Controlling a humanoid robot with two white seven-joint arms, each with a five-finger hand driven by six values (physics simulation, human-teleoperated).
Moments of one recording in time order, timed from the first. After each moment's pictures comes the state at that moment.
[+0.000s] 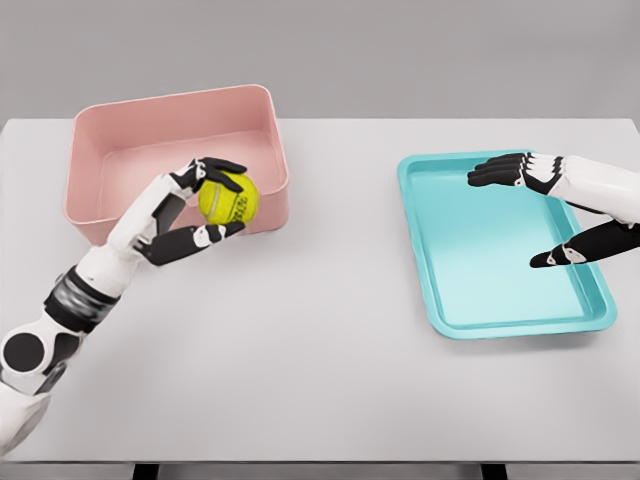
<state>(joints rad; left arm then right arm) -0.16 0.61 -0.45 -1.74 0.37 -0.45 -0.11 -0.27 -1.07 0.25 -1.75 -0.31 -0.61 0.61</state>
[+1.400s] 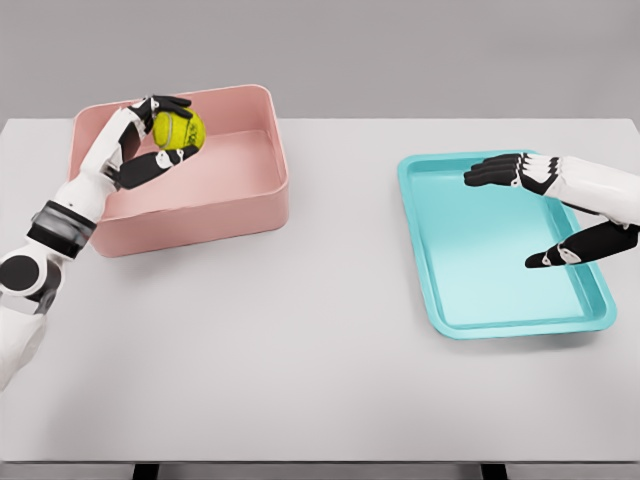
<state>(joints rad) -0.40 0.53 -0.41 -1.35 0.36 -0.35 -0.11 -0.27 -1.05 0.25 -1.75 -0.31 -0.61 0.61</state>
